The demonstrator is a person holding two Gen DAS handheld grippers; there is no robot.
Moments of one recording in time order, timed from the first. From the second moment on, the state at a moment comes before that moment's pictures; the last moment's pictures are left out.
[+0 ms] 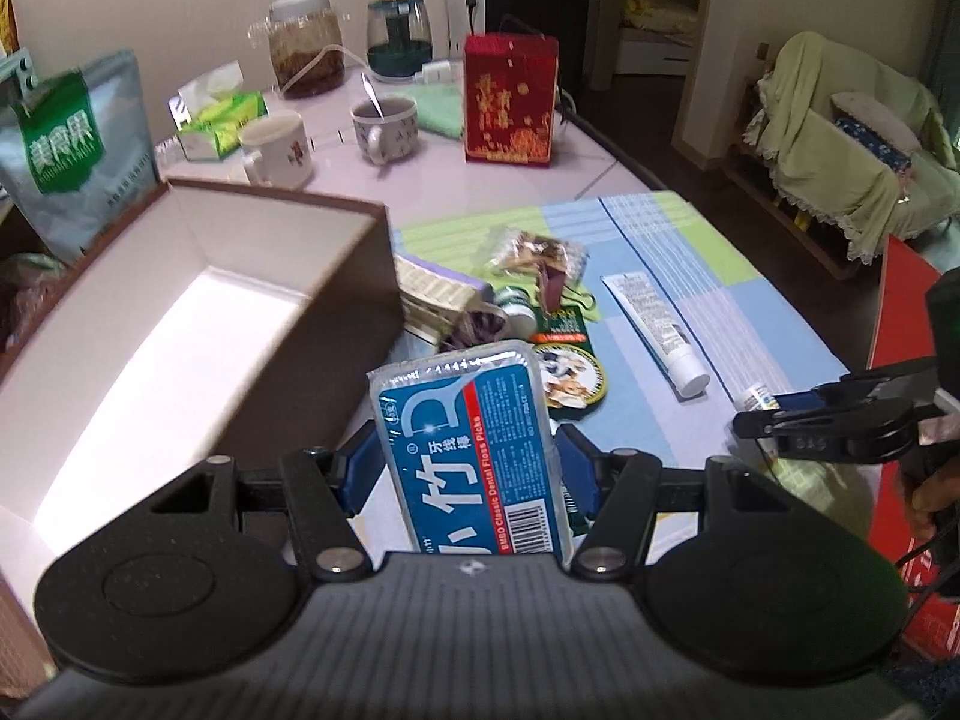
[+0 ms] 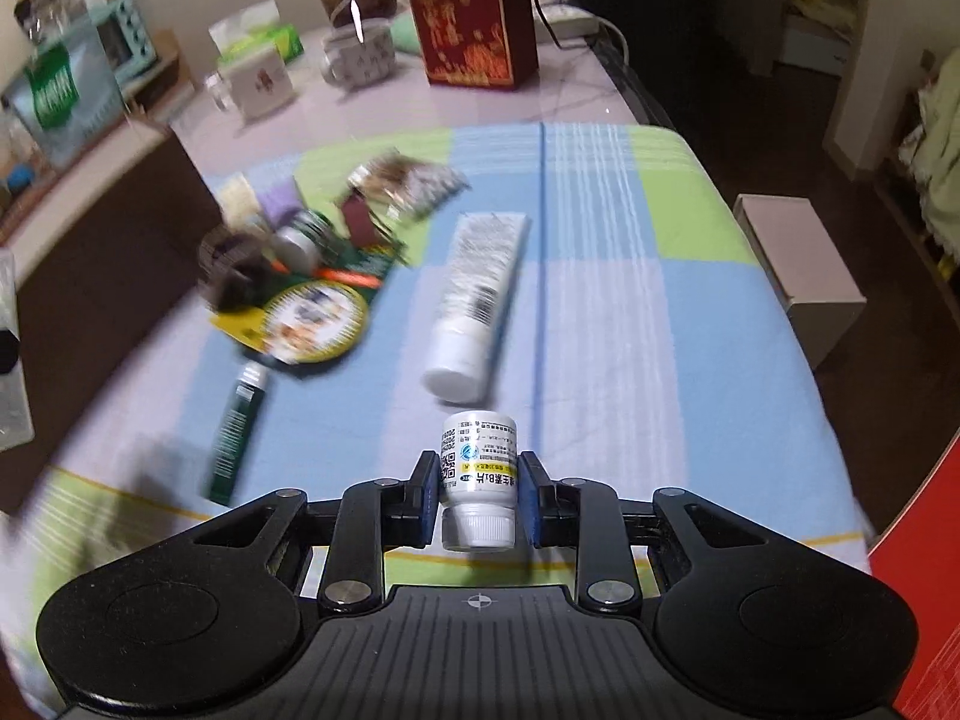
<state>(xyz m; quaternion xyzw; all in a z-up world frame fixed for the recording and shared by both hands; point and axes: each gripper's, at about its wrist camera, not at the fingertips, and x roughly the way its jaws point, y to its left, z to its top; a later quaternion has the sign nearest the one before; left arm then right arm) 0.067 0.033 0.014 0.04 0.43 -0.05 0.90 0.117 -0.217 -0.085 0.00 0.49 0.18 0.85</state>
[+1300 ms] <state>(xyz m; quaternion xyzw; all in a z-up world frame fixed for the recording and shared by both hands) 0.155 0.259 -0.035 0.15 0.53 -0.01 0.84 0.234 0.116 -0.049 -0.14 0.44 0.45 0.77</state>
